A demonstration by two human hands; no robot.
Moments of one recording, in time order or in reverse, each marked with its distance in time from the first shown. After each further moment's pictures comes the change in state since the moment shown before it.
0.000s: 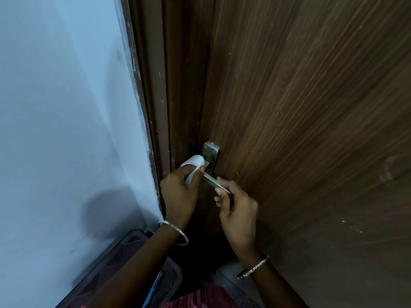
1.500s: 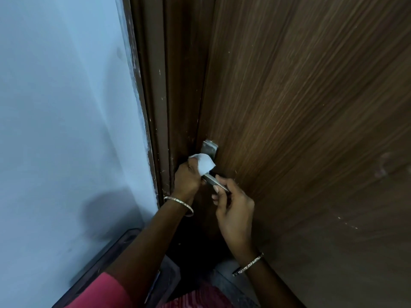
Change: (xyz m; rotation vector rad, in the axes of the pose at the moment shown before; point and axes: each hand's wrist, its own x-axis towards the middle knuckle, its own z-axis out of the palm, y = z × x) left_hand 0.031 -0.011 0.036 -0.262 -0.280 -0.563; right_hand -0.002 -0.003 0.004 -0.024 0.030 -0.008
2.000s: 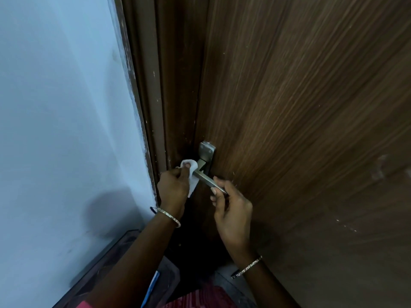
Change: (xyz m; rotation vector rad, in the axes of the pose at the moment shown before) left_hand -0.023 -0.001 -0.023 0.029 0.184 0.028; right_hand 0.000 0.001 -0.003 -0.012 -0.001 -0.048
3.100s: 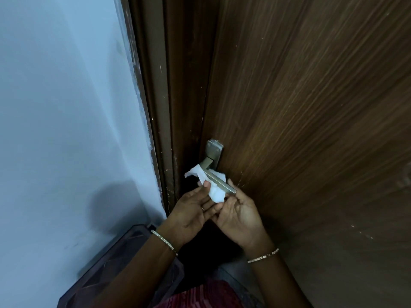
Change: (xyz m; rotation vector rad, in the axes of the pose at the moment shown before) left_hand -0.030 -0.022 0.001 -0.676 -0.570 -0.493; right_hand 0.026 0.004 -0.008 1.405 -0.536 1.120
